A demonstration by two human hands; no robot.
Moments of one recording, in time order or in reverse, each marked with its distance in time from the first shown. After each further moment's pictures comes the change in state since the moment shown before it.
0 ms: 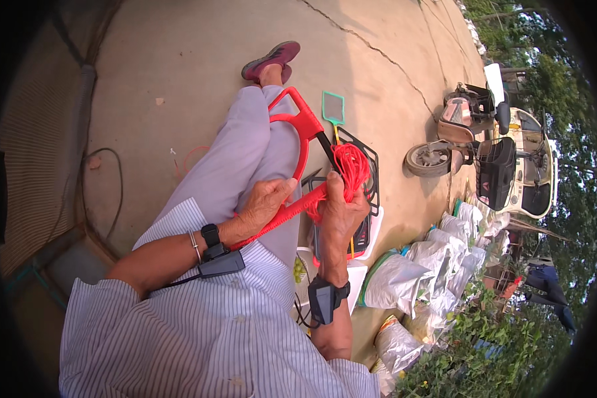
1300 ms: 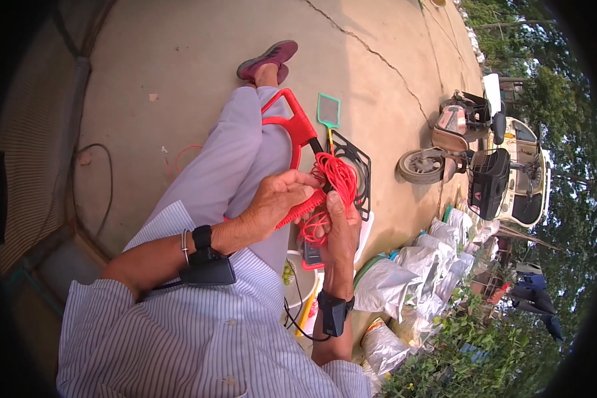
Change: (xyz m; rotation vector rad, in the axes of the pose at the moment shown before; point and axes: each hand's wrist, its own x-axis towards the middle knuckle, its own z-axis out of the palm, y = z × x) left_hand 0.012 0.047 0.020 -0.535 -0.170 -0.031; right_hand 0.007 -0.003 -0.022 0.211 -0.324 0.207
